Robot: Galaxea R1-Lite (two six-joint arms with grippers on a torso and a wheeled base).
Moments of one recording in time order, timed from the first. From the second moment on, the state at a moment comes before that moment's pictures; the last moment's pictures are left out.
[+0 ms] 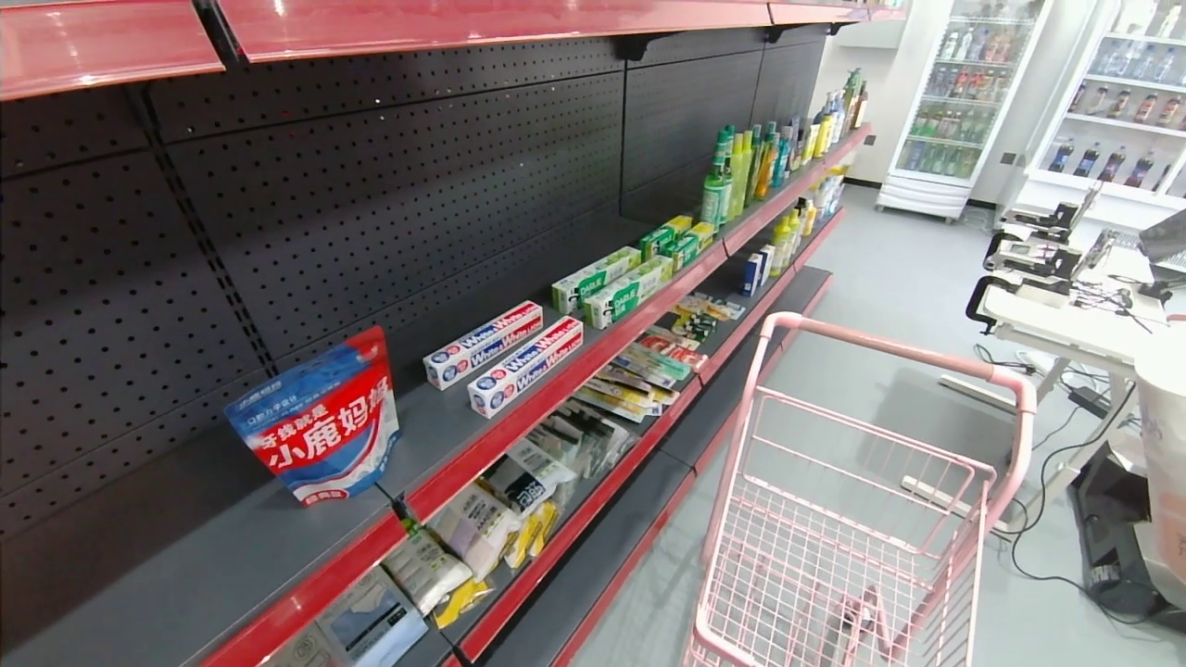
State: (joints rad) left arm 0.00 0.00 0.00 0.00 0.06 0.01; right arm -0.10 0.69 -0.41 -0.17 -0.11 -0.45
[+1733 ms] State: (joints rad) left arm 0.00 0.00 0.00 0.00 0.06 0.01; right arm -0.10 0.71 -0.38 -0.17 -0.11 -0.46
